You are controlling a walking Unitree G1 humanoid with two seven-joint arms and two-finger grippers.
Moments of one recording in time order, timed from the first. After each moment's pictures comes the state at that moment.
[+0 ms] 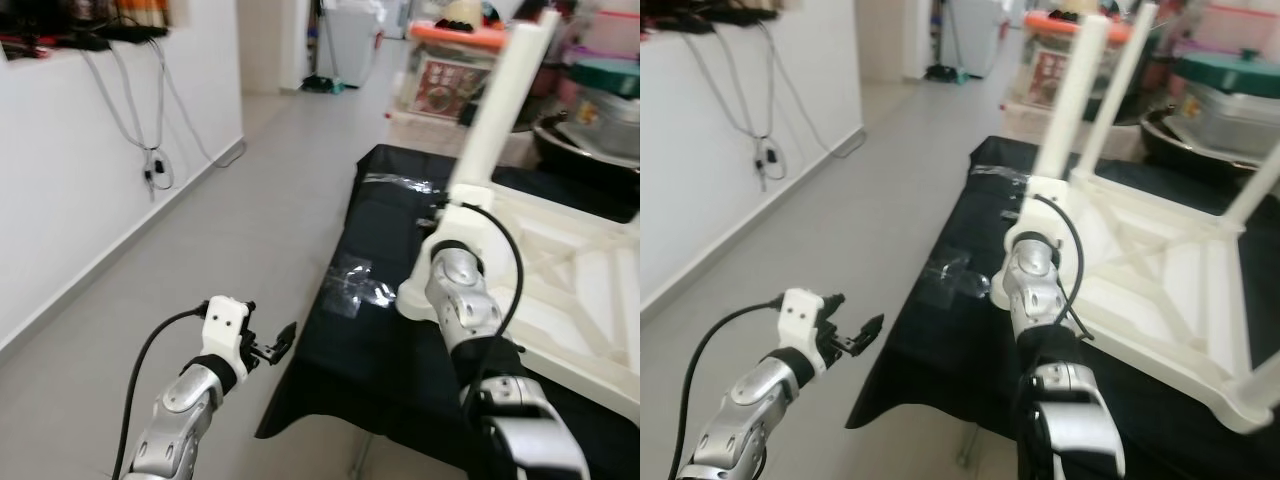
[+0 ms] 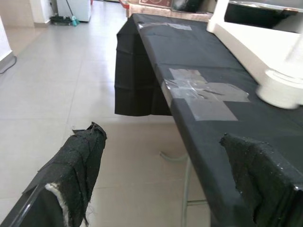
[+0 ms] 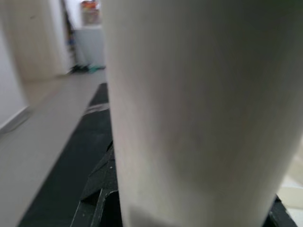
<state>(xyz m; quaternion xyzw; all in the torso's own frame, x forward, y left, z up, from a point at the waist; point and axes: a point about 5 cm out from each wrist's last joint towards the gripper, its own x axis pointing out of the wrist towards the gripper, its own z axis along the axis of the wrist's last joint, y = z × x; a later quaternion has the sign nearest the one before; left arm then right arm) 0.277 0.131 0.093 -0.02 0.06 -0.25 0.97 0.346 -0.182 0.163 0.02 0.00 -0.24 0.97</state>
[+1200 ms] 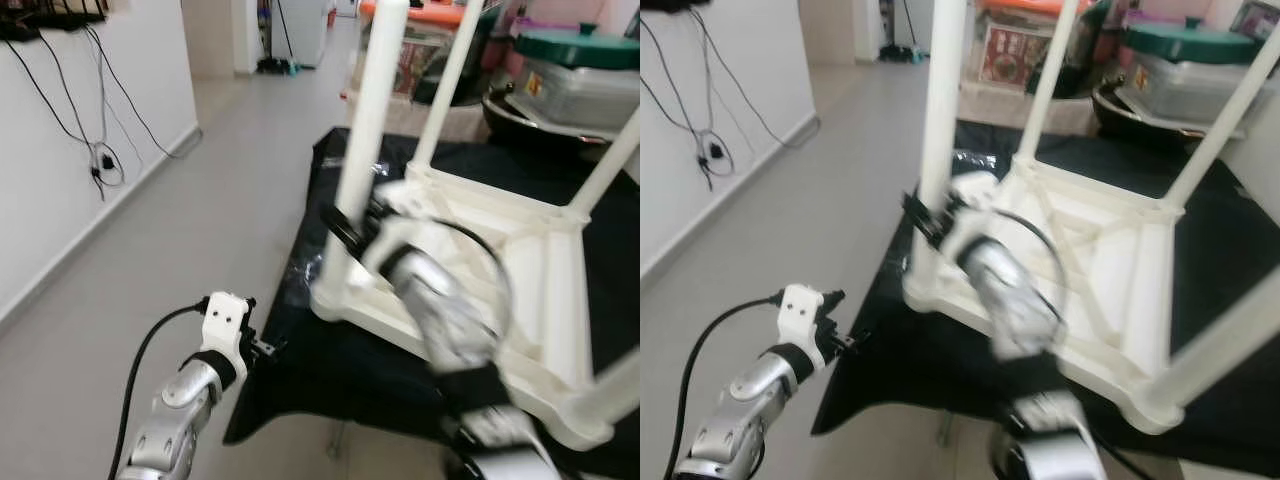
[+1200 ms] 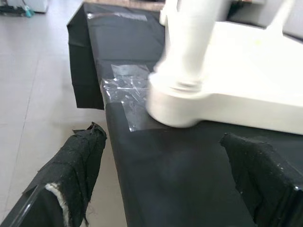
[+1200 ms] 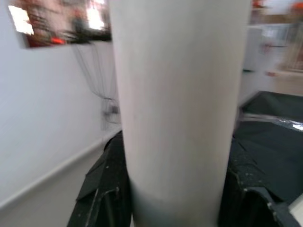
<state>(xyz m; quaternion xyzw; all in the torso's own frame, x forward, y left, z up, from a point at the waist) 0.276 0.118 0.093 -0.03 0.06 -0.26 0.96 0.373 -0.085 0.203 0.05 -0.02 0.12 0.99</state>
